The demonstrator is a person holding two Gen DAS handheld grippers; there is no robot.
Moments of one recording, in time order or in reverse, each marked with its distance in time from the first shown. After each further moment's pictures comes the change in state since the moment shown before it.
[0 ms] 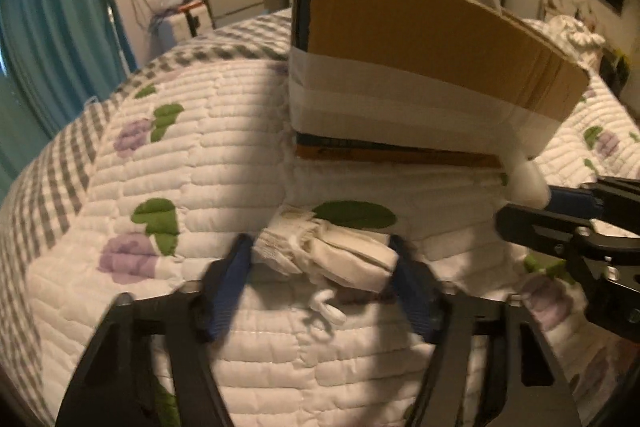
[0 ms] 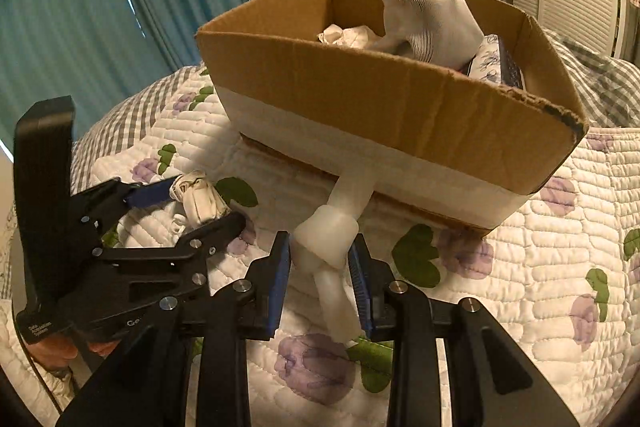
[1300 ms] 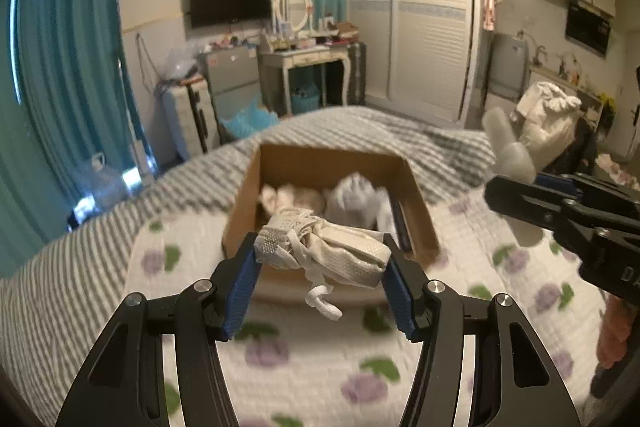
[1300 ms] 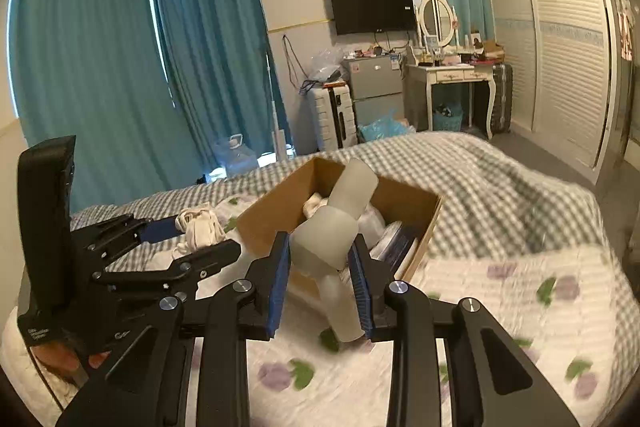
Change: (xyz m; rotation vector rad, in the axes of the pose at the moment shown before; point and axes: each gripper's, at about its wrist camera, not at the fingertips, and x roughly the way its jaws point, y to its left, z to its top) left arm -0.125 -0.071 0.105 -0.038 -0.250 0.004; right arm -0.187 -0.048 0.073 -0.086 -0.317 0.041
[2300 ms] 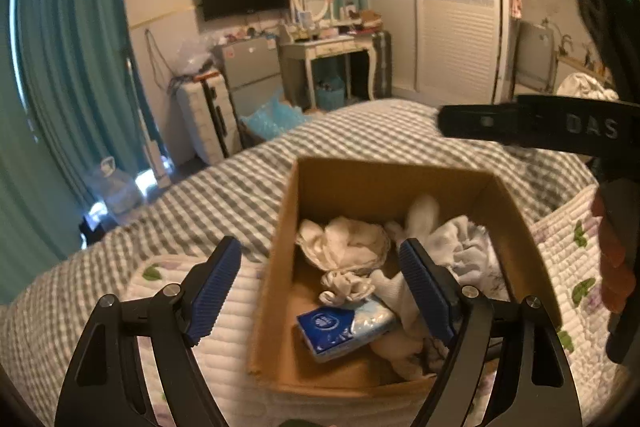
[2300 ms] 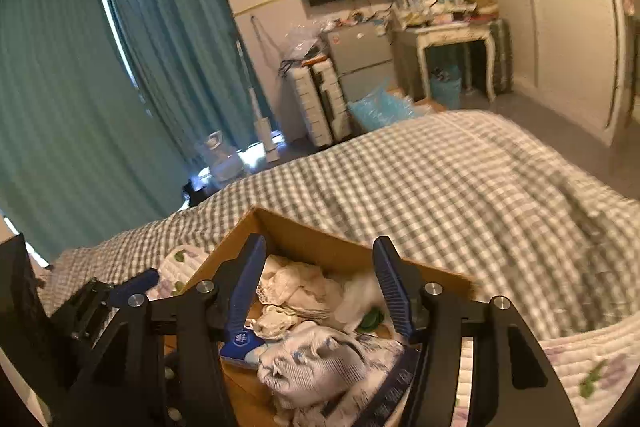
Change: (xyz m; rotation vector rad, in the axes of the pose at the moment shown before) left arm 0.092 0.033 0.023 0.011 0.021 0.100; right arm 0.168 -0.063 0.079 0.128 0.092 -0.011
